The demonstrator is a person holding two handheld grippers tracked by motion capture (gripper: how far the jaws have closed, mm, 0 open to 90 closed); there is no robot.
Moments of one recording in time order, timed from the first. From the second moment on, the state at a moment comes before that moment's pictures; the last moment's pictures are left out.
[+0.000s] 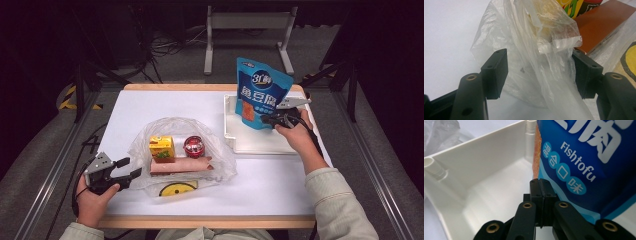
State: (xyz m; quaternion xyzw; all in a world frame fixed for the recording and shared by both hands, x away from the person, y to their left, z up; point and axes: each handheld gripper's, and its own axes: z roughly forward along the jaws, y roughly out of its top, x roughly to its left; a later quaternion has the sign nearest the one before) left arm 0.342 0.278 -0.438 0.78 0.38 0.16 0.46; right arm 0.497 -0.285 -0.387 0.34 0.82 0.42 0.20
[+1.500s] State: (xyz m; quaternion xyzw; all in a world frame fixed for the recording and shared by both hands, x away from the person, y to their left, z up) left arm 0.342 0.278 -0.438 0.78 0.38 0.16 0.46; right arm 0.505 -0.302 -0.392 0.42 0.78 0.41 0.23
